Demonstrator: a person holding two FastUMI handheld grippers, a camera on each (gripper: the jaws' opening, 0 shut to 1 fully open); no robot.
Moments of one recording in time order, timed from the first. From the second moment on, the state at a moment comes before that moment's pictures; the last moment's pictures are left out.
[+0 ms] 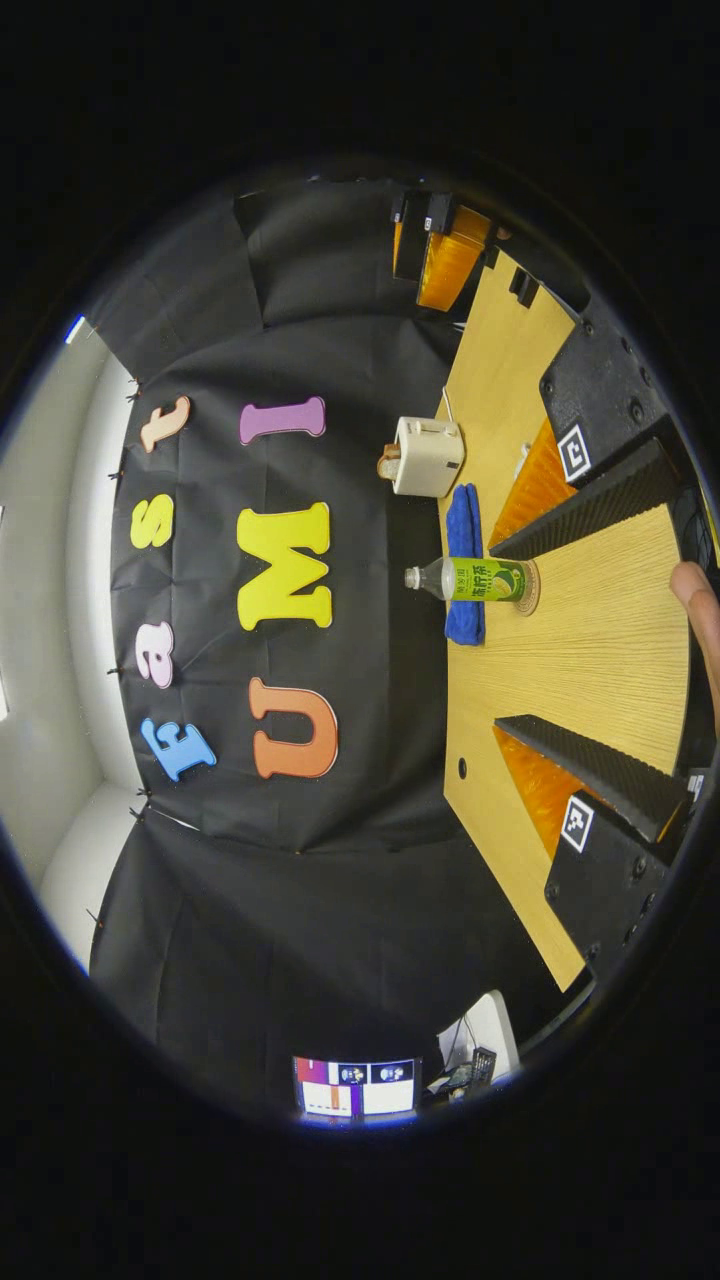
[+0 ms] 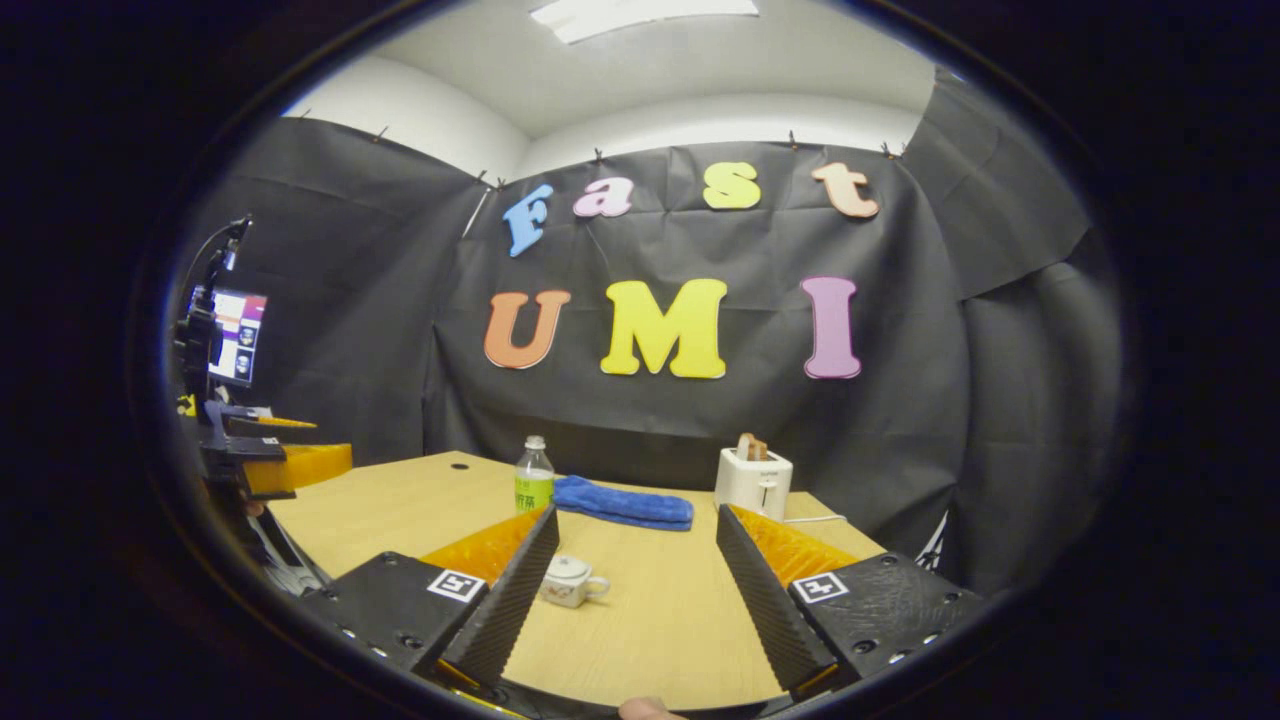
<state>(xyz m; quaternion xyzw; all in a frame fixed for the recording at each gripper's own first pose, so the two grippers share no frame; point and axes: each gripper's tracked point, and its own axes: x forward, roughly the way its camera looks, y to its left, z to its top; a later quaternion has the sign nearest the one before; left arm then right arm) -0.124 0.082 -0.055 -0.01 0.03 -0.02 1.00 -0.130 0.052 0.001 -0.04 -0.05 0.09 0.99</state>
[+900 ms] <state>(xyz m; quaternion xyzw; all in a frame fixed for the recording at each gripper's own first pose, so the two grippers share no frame) -0.114 0.067 -0.076 -0.01 0.04 0.00 1.00 -0.120 0.021 -0.008 -0.01 -0.05 0.05 1.00</state>
